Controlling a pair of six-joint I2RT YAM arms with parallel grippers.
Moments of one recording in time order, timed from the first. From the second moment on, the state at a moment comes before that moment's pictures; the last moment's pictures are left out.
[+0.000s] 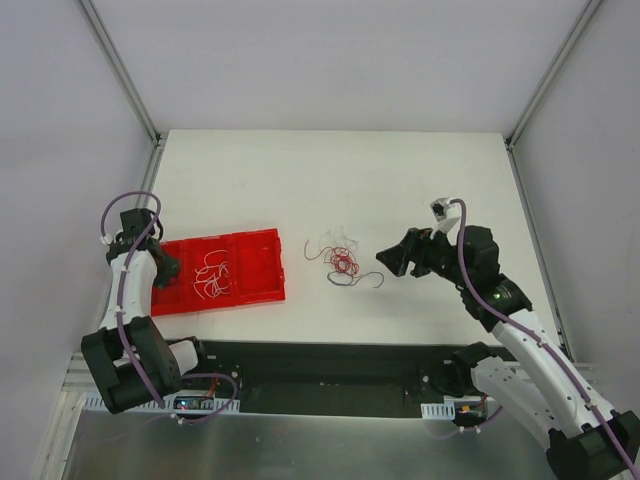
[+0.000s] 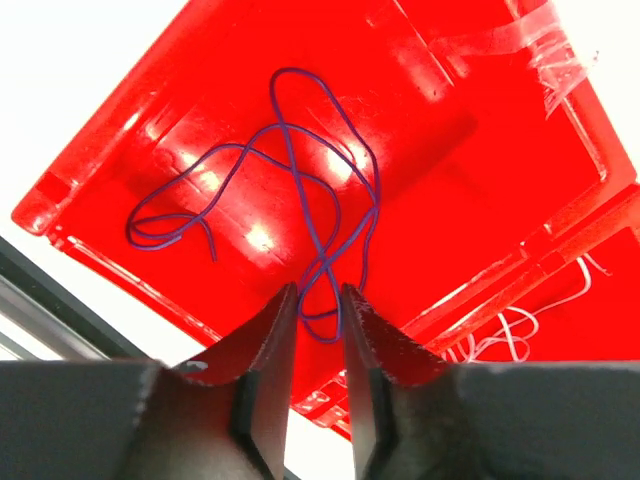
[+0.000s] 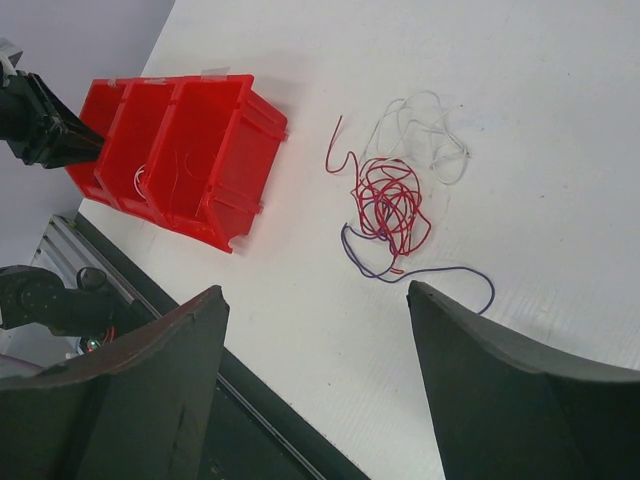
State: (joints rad) left arm 0.36 1.17 0.77 -0.78 -0.14 -0.61; right arm 0.44 0.73 0.63 -0.26 -0.36 0.45
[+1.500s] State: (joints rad) left arm -0.67 1.33 0.82 -0.29 0.39 -0.59; right arm 0.60 1.42 0.77 -0.12 -0.18 0.43
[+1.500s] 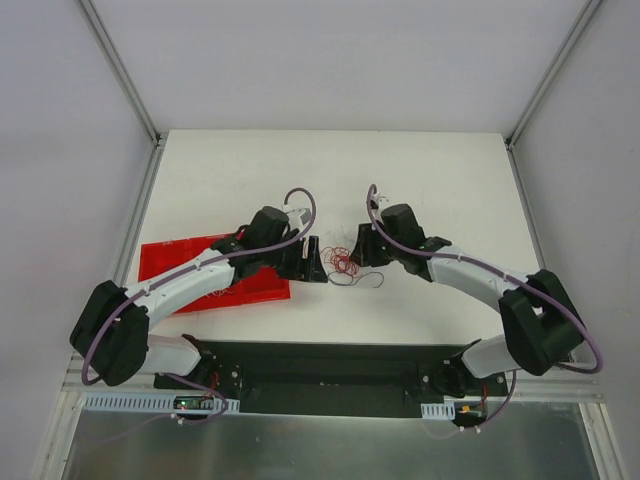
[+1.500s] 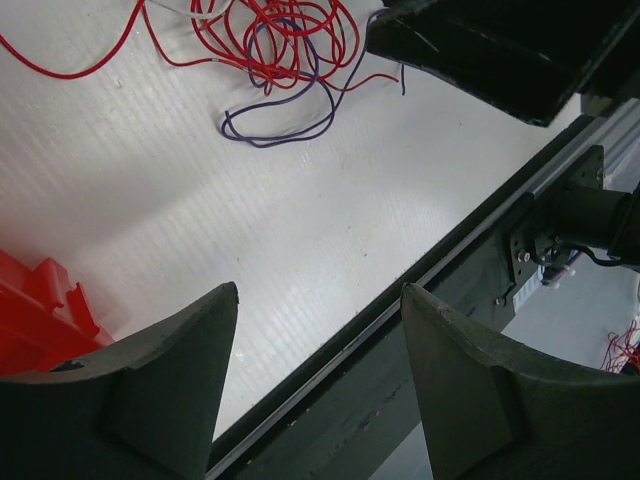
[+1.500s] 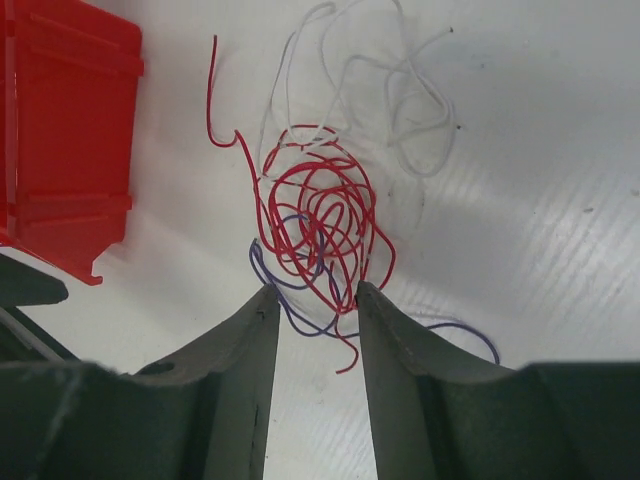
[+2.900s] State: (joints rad) left arm -0.71 1.92 1.30 -0.21 0.50 -0.69; right arm 0.63 0.90 0.84 -0.30 -0.32 0.49
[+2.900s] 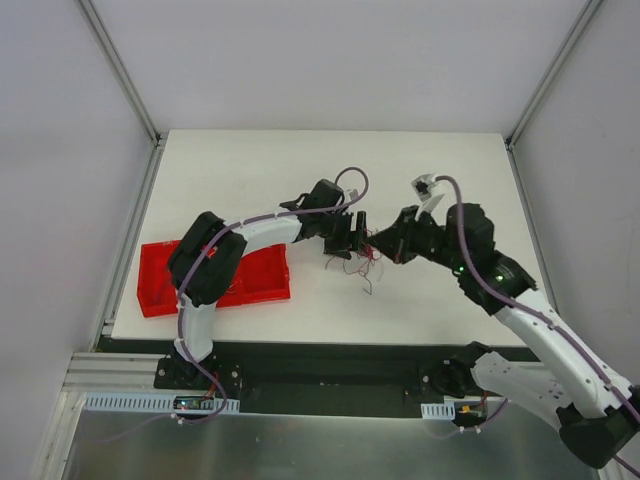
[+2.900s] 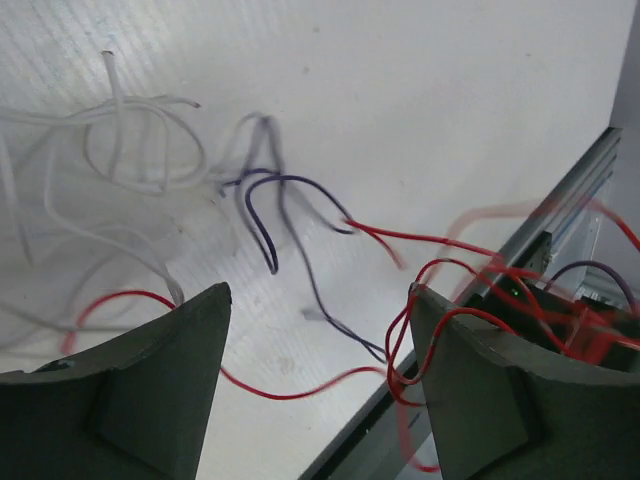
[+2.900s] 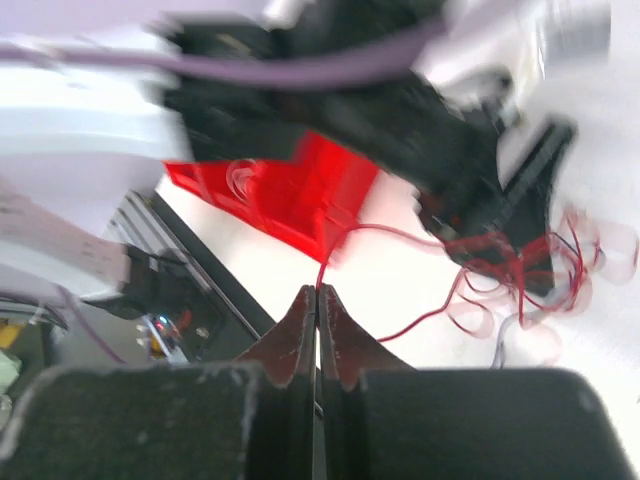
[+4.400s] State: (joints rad) left arm -0.84 1.55 1.12 0.12 0.64 -0.58; right arm 0.63 0.66 1.36 -0.62 -0.03 0.23
